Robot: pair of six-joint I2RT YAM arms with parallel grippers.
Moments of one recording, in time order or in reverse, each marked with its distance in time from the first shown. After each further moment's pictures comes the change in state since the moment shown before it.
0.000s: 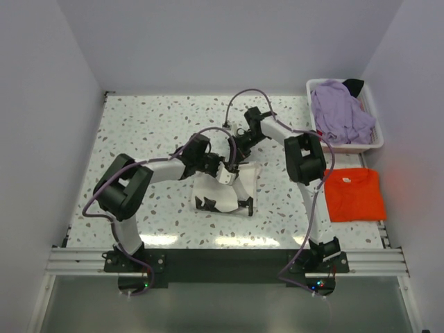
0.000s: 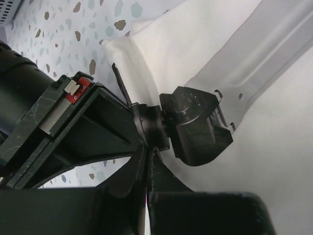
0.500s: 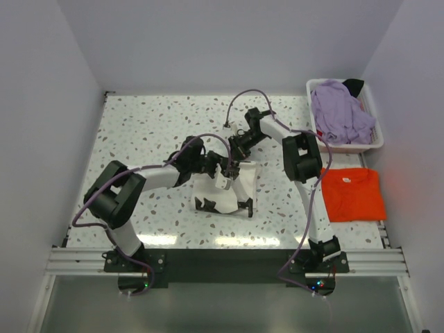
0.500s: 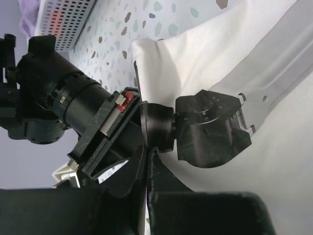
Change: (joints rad) left arm -0.006 -0.101 -0.126 0.202 0.008 0.063; right arm -0.007 0.109 0.122 -0.140 -0.057 -0.012
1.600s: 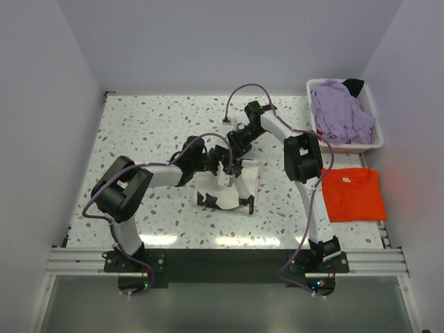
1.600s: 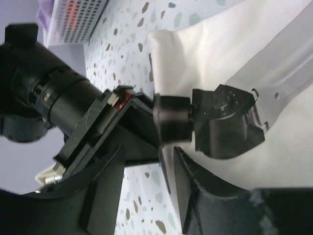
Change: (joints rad) left arm 0.001 0.087 0.008 0.169 -0.016 -0.005; right arm -0.003 -0.007 0.077 -0.036 0.083 -0.005
